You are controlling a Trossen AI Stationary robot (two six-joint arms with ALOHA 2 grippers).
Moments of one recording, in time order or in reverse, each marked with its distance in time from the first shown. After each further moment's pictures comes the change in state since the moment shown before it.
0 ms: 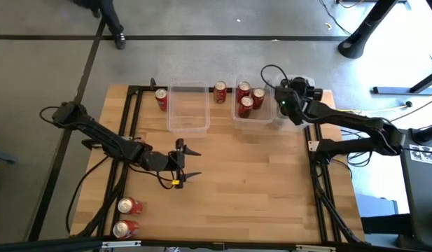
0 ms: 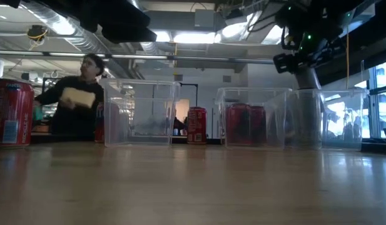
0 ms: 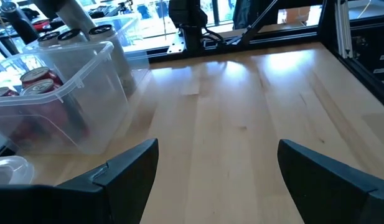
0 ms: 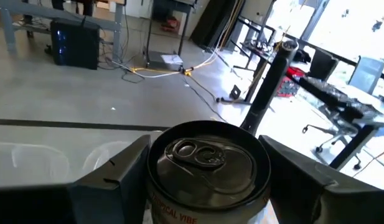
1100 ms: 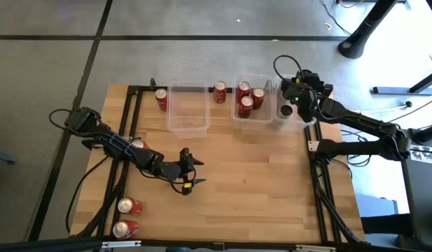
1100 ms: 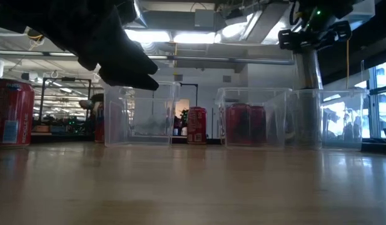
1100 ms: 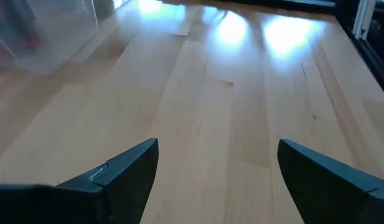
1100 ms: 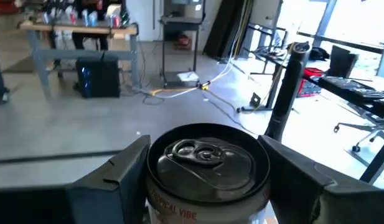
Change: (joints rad) left arm 0.000 0.235 0.000 0.066 0.048 -0.332; right arm 0.019 -0.097 0.110 -0.084 -0.044 0.025
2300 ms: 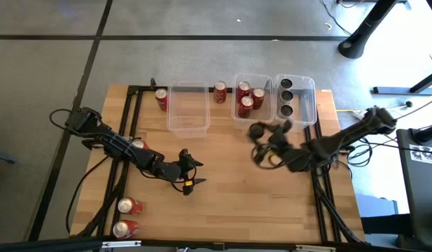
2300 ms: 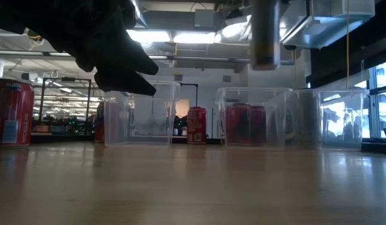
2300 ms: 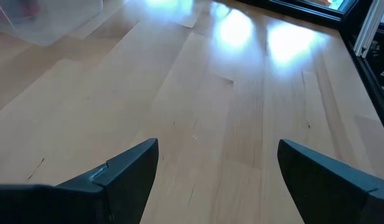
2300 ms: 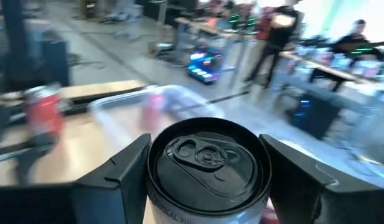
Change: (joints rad) left arm -0.002 0.010 -0.001 -0.005 0.002 -0.146; right arm 0.931 0.168 0.097 0.288 -0.026 -0.319
